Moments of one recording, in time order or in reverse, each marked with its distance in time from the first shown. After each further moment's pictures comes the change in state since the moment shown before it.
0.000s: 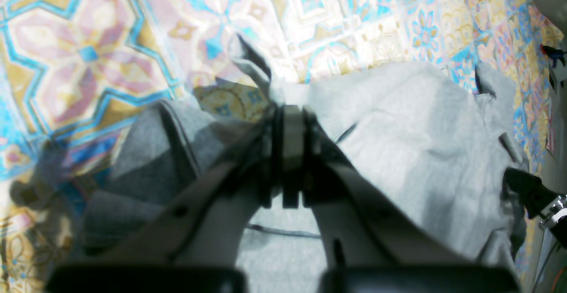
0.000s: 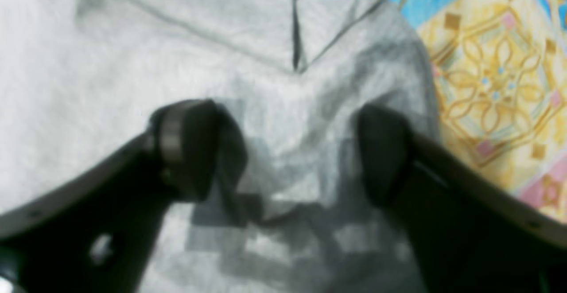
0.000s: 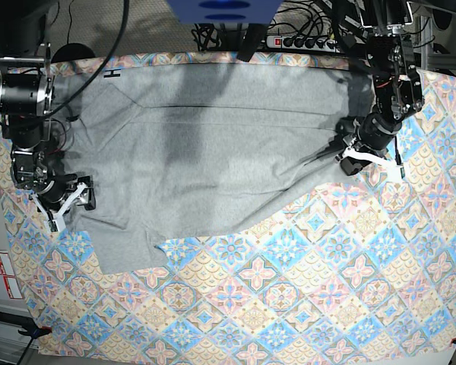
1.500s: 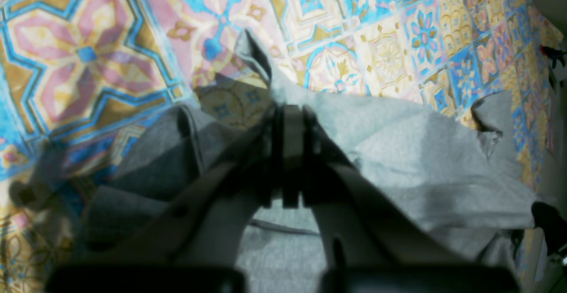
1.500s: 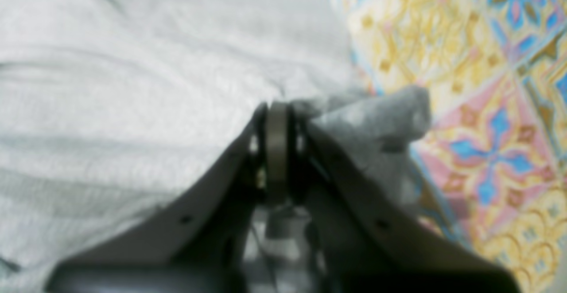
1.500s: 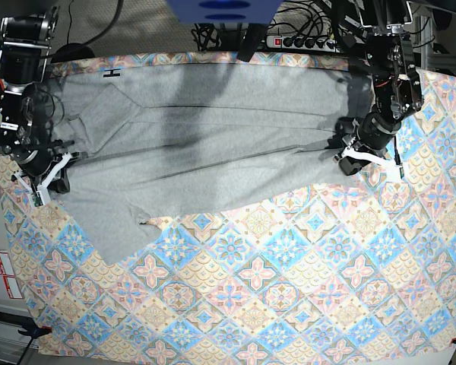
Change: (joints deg) left arm 0.1 0.2 0.0 0.0 0.0 -0.2 -0.1; right arm -27.9 2.5 15.8 43.6 5.7 1.4 -13.4
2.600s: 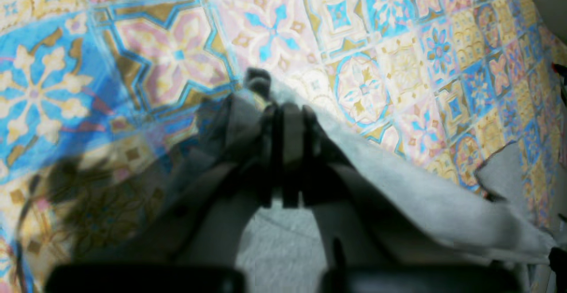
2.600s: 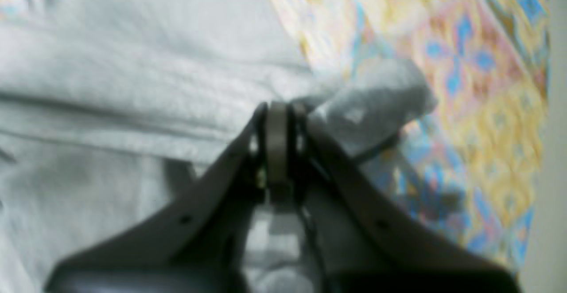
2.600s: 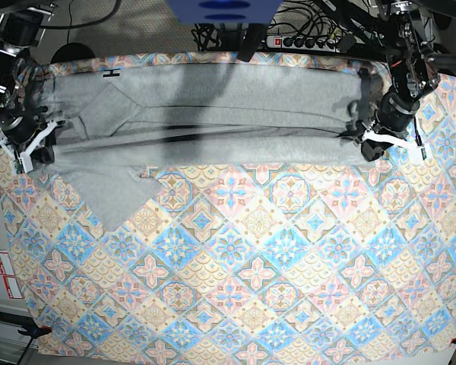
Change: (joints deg) left arm 8.1 -0.3 -7.0 7.4 -0.4 -0.2 0.6; right arm -14.2 -2.6 15.7 12.4 0.6 6.0 -5.2
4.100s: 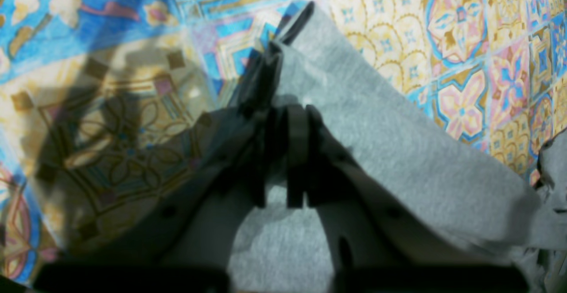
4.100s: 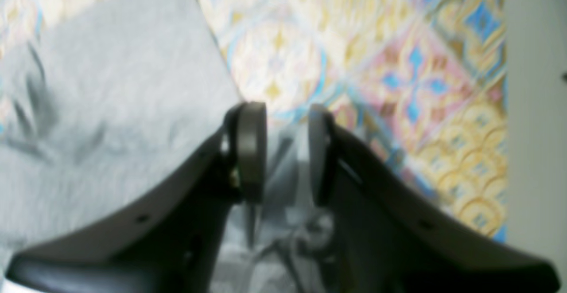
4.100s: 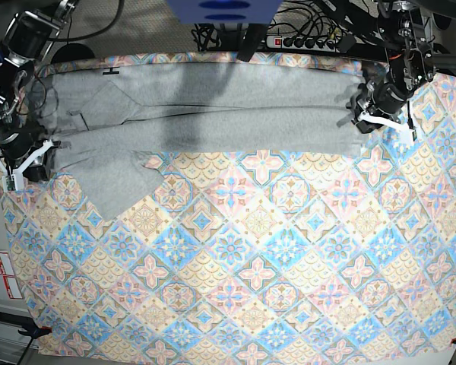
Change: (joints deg) left arm 0.8 -1.6 1.5 -8.7 0.4 0.0 2.5; right arm 8.0 -4.3 4.5 2.3 -1.3 -0.5 -5.9
